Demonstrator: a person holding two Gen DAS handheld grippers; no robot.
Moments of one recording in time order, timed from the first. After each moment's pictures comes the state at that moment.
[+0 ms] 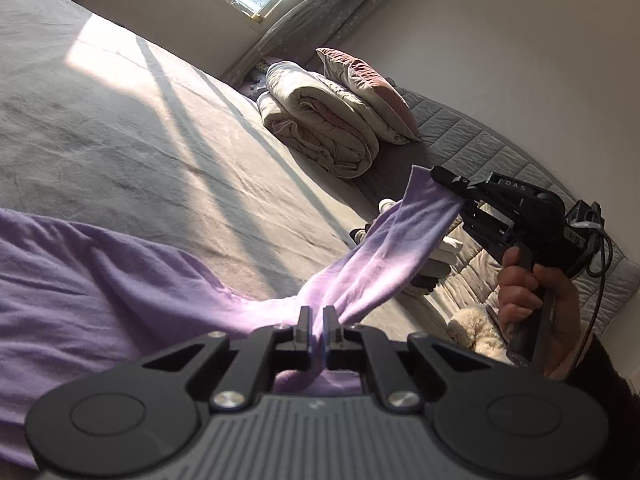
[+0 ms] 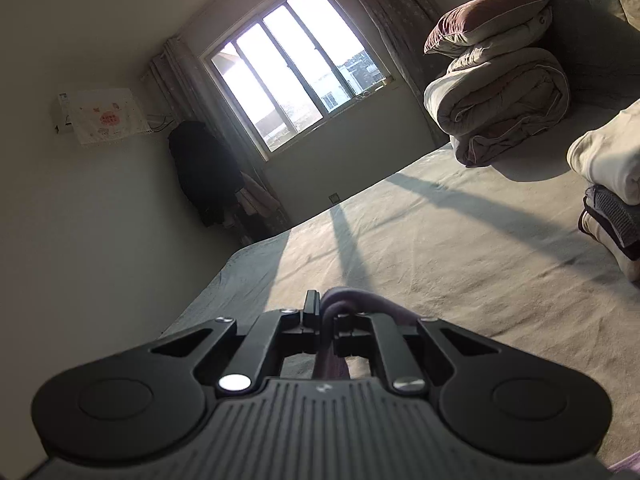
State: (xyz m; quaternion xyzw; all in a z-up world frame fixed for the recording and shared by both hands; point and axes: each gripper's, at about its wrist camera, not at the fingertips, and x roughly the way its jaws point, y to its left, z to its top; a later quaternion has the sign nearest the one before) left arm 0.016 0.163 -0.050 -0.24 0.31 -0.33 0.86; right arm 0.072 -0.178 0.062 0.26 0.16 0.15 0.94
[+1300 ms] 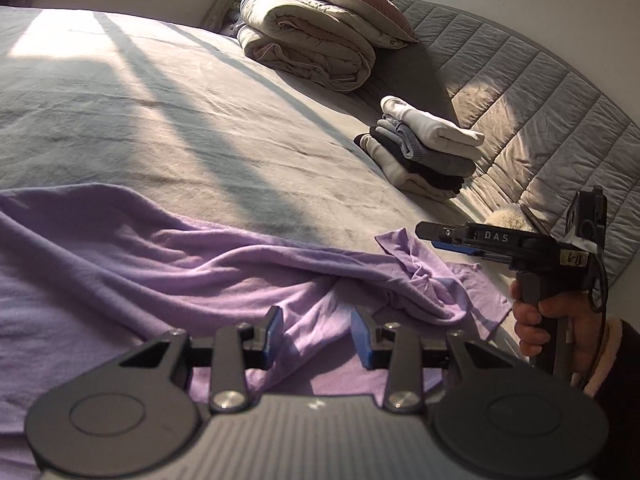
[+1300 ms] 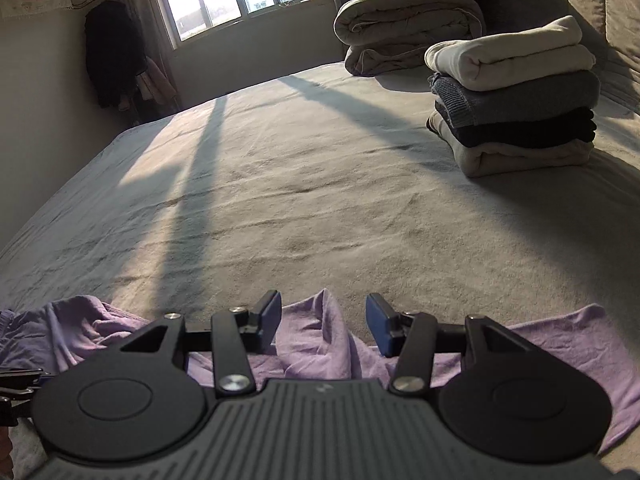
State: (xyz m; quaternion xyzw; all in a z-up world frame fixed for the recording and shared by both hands) left arm 0.025 0.074 -0.072 -0.12 0.36 -0.34 0.86; right arm 0.045 -0.235 -0.049 0.11 0.31 0.04 0.94
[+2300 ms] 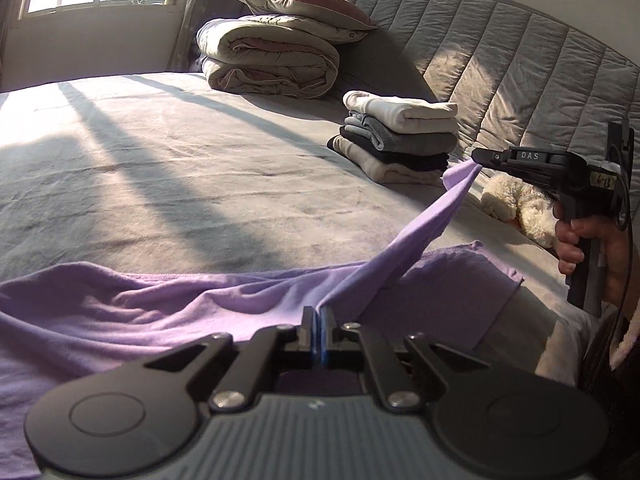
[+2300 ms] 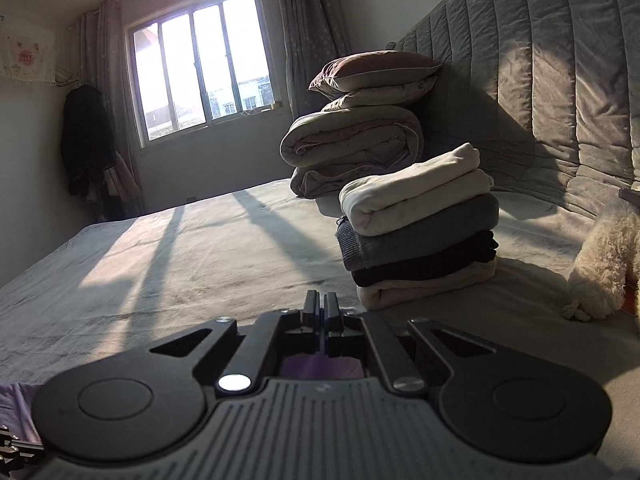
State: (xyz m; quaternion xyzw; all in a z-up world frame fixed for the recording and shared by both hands) left arm 0.000 0.033 -0.043 -0.01 0.31 -0.34 0.89; right arm 0.002 -0.310 0.001 0.11 0.16 -0.04 0.98
